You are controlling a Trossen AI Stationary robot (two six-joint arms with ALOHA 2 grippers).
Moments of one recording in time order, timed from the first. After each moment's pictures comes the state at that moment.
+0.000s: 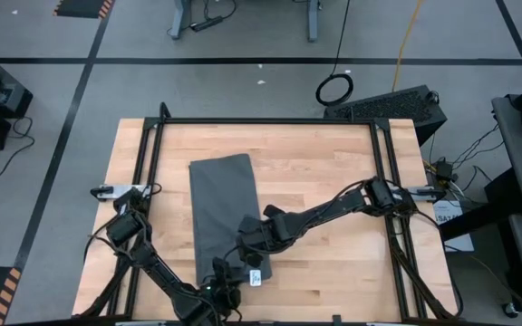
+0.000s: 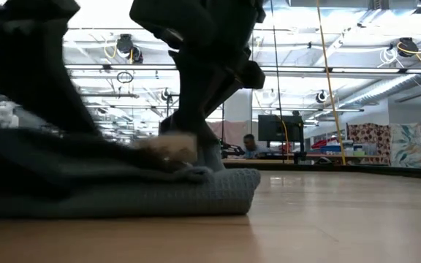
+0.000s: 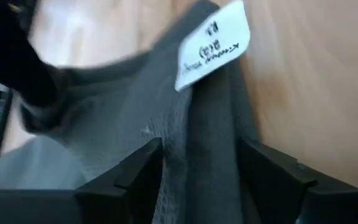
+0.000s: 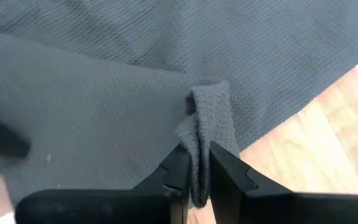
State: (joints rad) left arm -0.85 2.22 1.53 -0.80 -0.86 -0.62; right arm 0.31 2.22 1.87 -0.89 0.28 0.76
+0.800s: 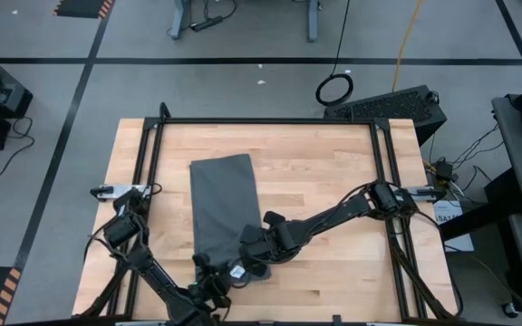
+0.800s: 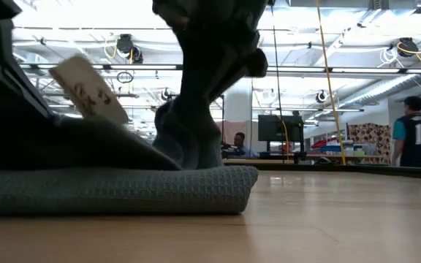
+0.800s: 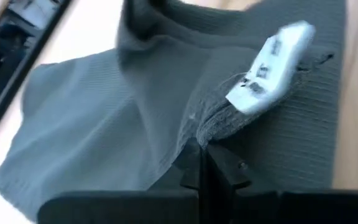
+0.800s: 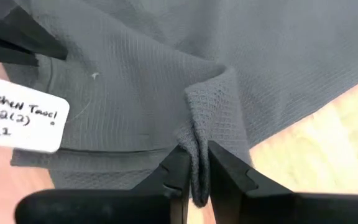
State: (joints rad) left arm -0.89 2.22 1.56 -1.16 -0.89 -1.24; right arm 0.37 2.20 1.87 -0.88 0.29 0.71
